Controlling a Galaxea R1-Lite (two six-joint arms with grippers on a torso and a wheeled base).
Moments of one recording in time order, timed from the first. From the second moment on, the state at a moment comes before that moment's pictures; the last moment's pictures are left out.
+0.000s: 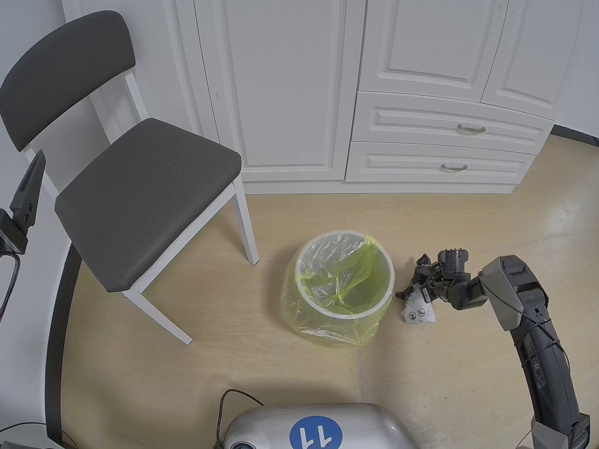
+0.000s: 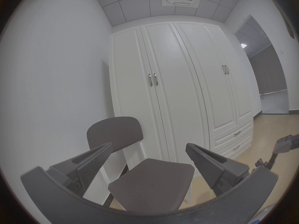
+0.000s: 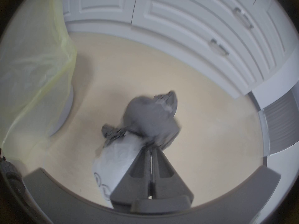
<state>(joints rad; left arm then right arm) -0.32 1.00 -0.30 -1.20 0.34 0.35 0.02 3.00 -1.96 -0.44 -0.14 -0.42</state>
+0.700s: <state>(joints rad) -0.33 0.99 -0.30 -1.20 0.34 0.36 0.03 2.60 -1.42 -0.80 -0.05 -0.59</state>
